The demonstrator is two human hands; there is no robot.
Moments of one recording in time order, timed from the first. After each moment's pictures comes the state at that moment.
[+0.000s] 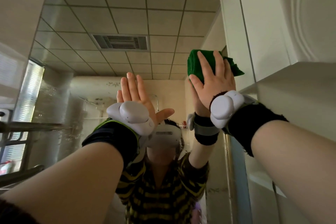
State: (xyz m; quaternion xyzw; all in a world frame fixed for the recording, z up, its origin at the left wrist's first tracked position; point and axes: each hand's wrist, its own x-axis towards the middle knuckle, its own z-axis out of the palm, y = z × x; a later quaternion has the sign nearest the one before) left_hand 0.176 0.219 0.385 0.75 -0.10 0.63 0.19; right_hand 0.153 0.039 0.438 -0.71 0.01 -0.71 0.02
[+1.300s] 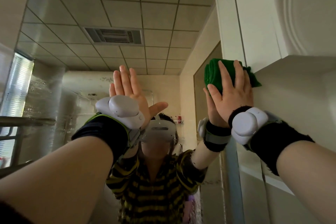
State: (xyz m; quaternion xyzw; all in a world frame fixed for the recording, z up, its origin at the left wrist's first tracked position) left_hand 0.172 0.222 0.385 0.77 -0.10 0.61 0.17; right_hand 0.133 -0.003 0.390 -0.72 0.06 -0.69 0.04
